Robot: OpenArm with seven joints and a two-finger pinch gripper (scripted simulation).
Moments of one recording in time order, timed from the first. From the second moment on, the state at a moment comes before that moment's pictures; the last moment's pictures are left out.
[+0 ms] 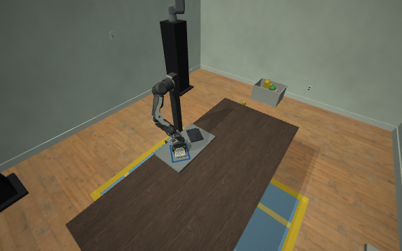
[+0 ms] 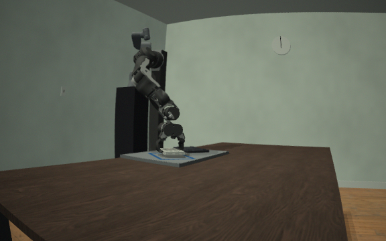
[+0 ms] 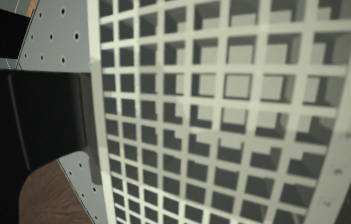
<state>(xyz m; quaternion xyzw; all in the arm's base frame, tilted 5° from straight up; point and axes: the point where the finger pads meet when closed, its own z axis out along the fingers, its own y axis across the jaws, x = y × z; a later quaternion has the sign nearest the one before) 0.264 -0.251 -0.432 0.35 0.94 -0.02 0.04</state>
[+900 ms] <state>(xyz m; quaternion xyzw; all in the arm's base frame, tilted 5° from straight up) 0.264 -0.252 -0.432 0.35 0.94 -0.02 0.04</state>
